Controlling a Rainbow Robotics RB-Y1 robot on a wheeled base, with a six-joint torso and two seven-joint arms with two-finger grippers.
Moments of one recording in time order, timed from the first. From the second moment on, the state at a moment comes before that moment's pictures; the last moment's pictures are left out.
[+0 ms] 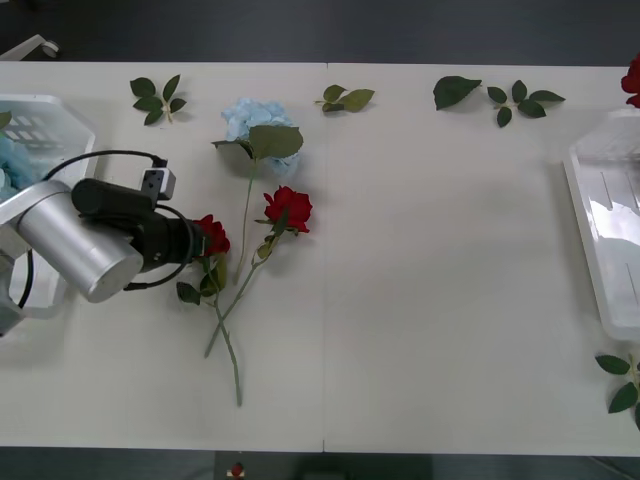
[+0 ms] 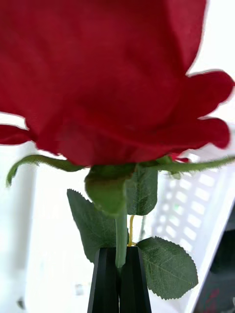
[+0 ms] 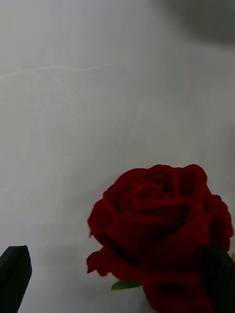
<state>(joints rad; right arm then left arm) -1.05 -1.26 0.79 -1.25 -1.03 1.34 1.47 -0.44 0.80 -0.59 -1.72 0.51 1.04 -0.87</state>
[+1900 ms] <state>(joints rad) -0.87 -1.22 0.56 -0.99 -1.27 1.22 1.94 -0.34 0.63 -0.58 -1.64 0.22 0.96 -0.87</state>
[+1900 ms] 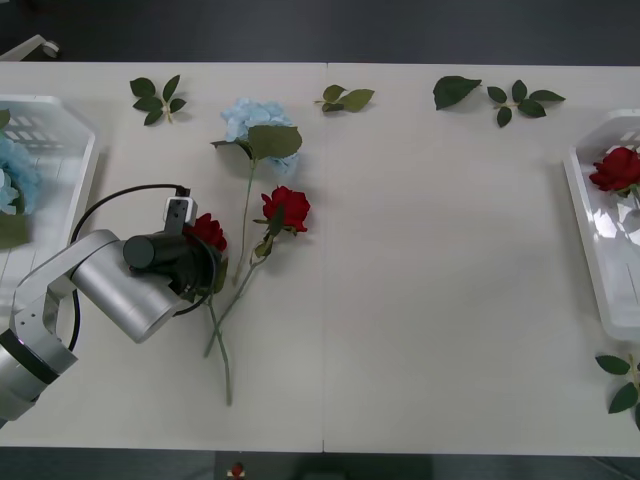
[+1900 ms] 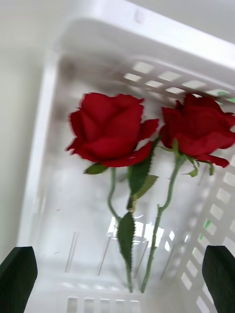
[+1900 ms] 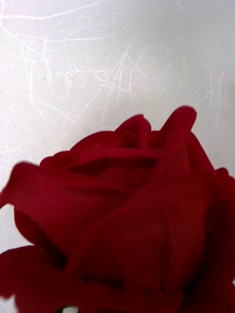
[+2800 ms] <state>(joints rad) -0.58 -1.14 0.49 -1.11 -2.53 1.25 2.67 -0.24 0.89 -0.08 -2.11 0.93 1.26 -1.01</state>
